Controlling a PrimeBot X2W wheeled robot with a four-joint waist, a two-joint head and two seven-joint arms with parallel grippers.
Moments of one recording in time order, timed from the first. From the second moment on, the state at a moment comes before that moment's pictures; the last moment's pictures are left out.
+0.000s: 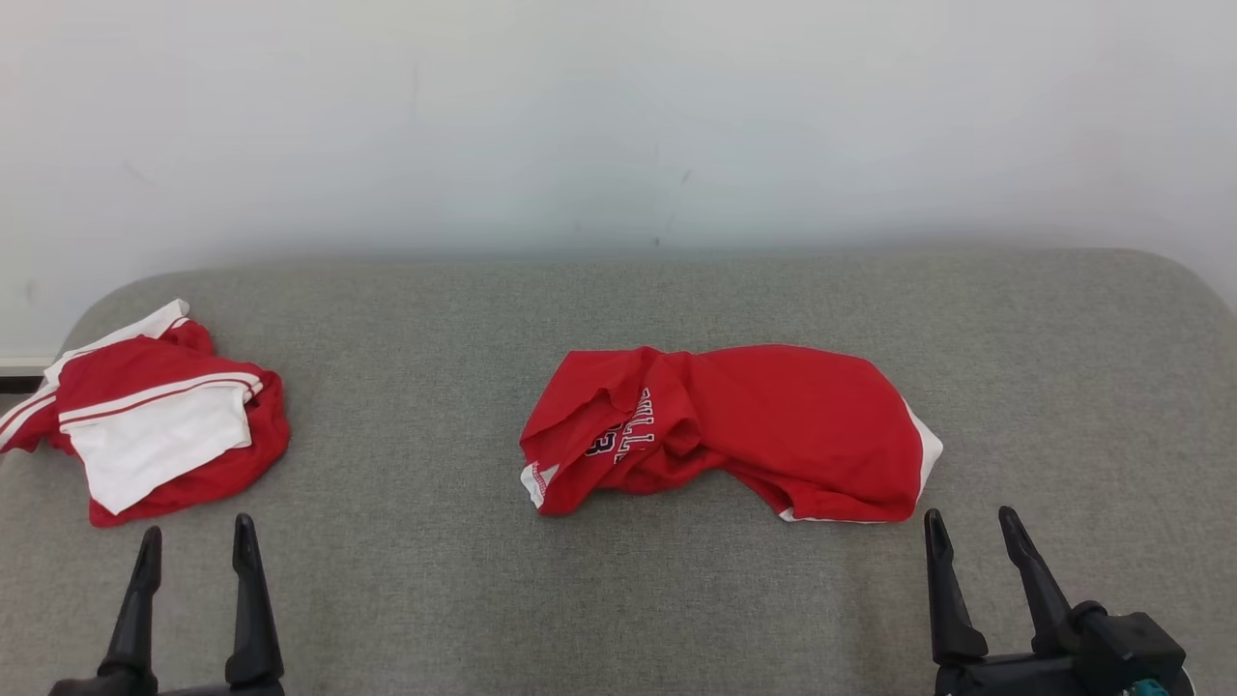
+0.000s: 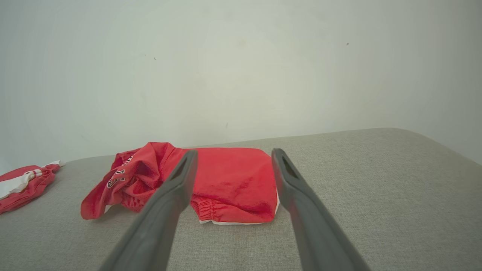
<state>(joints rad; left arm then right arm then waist) 0.05 0.21 0.00 -0.03 -0.30 0.04 -0.26 0.01 -0.05 0.02 0.16 0.19 0.13 -0.26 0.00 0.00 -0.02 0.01</state>
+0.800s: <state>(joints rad) 0.10 0.12 0.05 0.07 -0.15 -0.09 -0.26 0.03 -0.05 0.01 0.18 0.18 0.13 -0.26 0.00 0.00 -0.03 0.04</state>
